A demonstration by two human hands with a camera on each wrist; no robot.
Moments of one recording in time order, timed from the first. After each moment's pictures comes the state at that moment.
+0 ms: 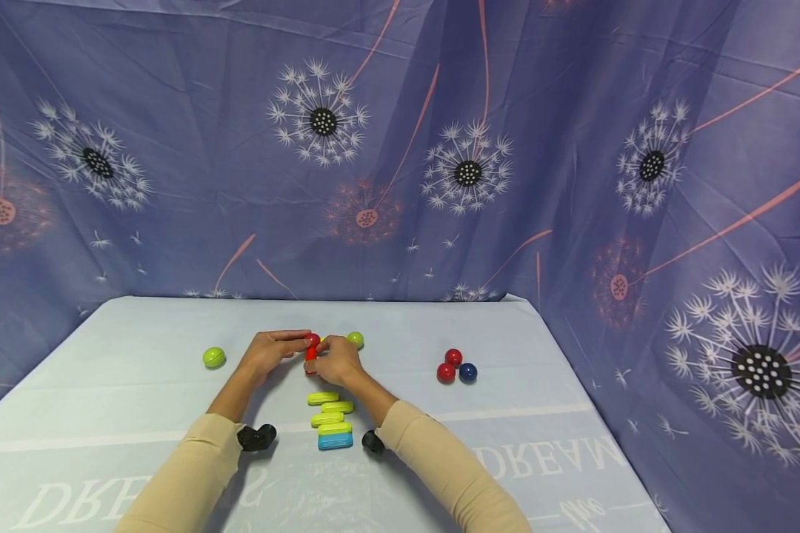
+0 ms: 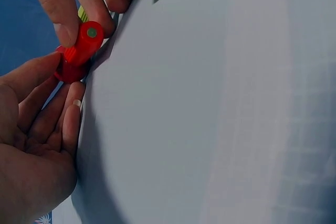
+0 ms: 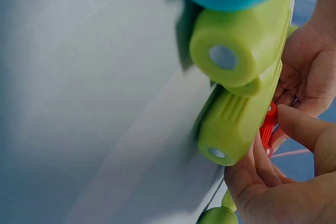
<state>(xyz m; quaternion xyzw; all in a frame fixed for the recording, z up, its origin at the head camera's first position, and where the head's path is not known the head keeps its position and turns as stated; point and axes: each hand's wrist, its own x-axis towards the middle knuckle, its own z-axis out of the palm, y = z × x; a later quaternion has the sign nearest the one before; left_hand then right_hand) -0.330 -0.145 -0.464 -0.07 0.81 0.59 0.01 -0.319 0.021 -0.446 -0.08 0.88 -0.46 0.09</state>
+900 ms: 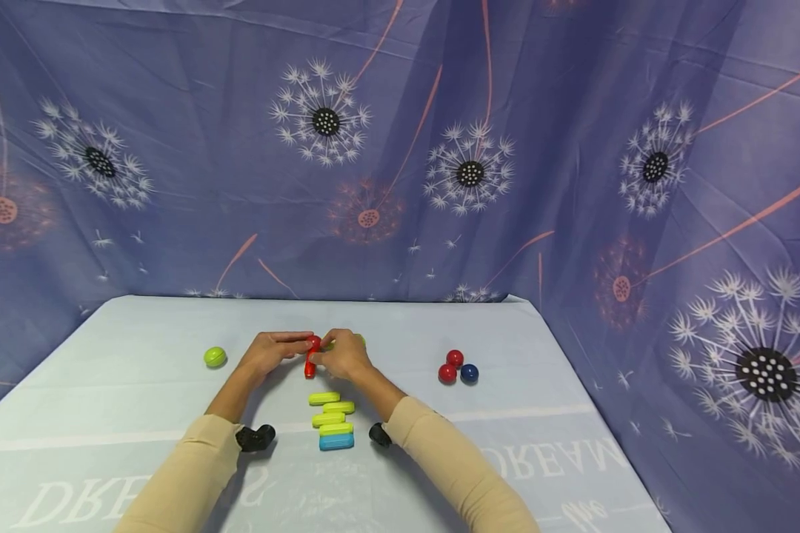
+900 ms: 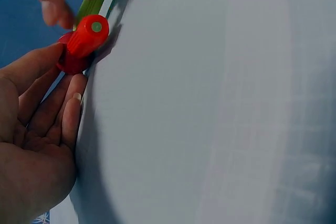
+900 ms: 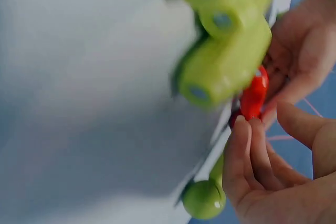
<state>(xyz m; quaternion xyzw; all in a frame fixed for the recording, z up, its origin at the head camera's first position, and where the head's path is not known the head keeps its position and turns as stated) -0.331 -0.151 -0.466 -0.05 0.82 0.56 0.03 -0.329 0.031 -0.435 -0.12 0.90 -0.42 0.07</state>
